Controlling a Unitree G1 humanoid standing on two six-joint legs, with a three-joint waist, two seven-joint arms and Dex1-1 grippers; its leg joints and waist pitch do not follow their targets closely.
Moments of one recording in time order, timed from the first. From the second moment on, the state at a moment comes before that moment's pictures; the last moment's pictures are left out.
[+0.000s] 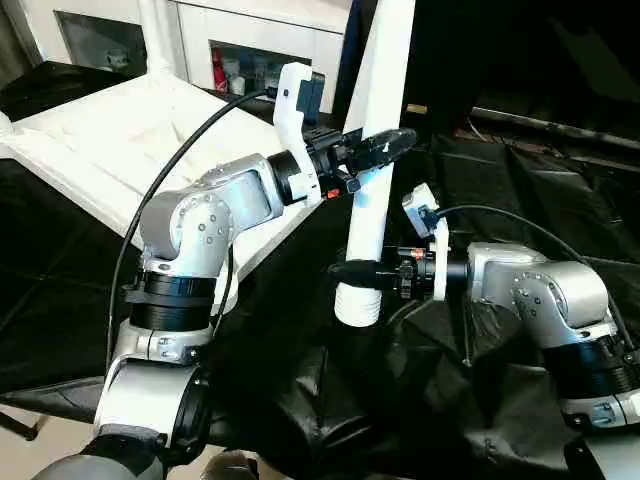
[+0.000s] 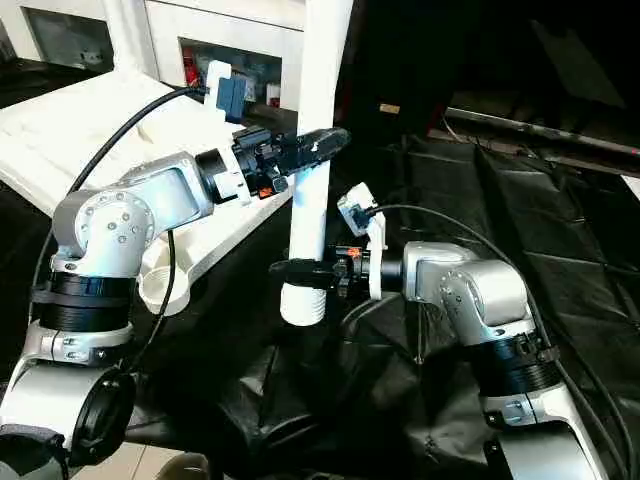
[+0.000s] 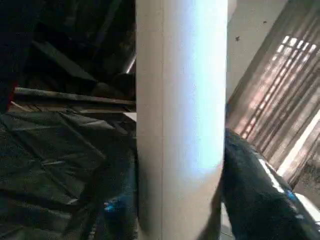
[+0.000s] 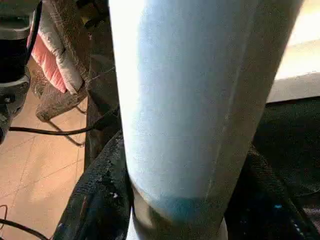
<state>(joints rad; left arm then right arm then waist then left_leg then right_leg) -0.82 0.11 0.06 0.12 -0.67 0.87 -0.61 -0.54 -0.39 0.14 0.10 0.57 0.87 0.98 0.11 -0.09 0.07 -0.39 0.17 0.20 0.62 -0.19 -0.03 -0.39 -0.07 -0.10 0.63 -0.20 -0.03</state>
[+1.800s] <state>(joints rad) -0.27 0.25 0.10 0.09 -0.08 0.08 -0.21 -0.14 -0.06 -0.02 0.04 0.20 0.23 0.23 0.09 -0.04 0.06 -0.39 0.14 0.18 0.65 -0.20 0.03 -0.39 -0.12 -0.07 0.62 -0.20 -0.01</state>
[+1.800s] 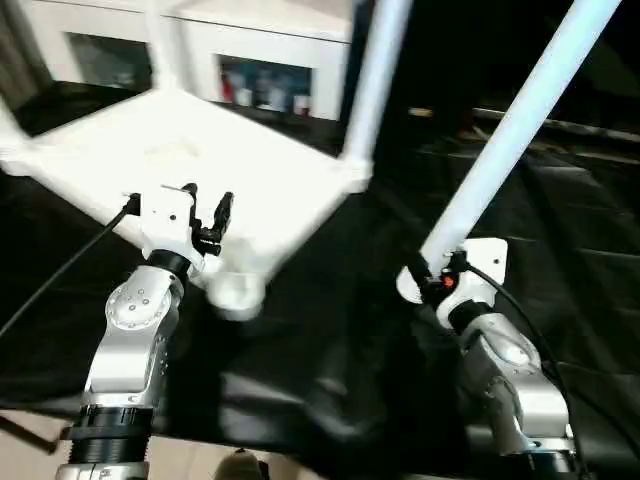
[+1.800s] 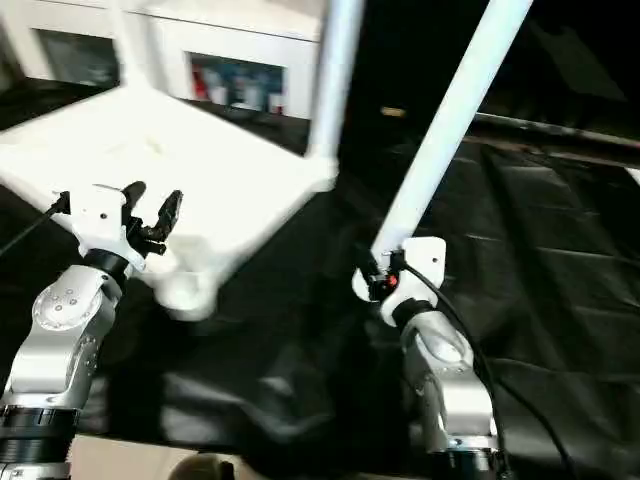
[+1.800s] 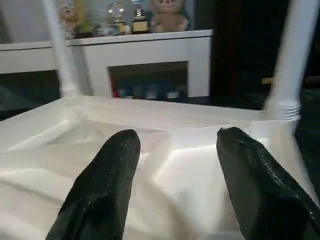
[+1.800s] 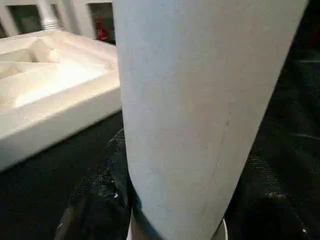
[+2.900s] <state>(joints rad) -0.23 0.26 0.08 0.04 -0.05 0.10 -0.20 -0.15 -0.08 0.08 0.06 0.20 0.24 0.35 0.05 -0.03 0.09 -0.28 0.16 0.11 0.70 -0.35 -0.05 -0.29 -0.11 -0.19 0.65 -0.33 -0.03</state>
